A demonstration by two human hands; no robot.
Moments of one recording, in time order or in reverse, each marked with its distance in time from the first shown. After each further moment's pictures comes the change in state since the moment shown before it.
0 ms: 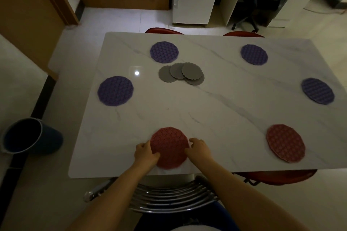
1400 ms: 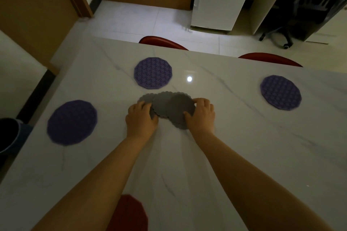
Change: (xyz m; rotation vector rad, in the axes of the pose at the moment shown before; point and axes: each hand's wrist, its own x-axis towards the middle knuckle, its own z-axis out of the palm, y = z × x) left_hand 0.223 0.199 -0.029 0.237 0.516 0.204; right_hand 0.264 -0.088 -0.157 -0.089 0.402 -0.430
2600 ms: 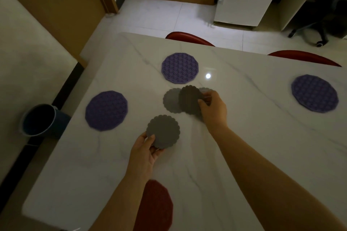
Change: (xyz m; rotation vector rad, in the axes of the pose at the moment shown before) left_hand -0.112 -0.053 -0.020 -1.670 -0.004 -0.620; right_hand -0.011 -0.045 0.008 0.455 -0.060 0.102
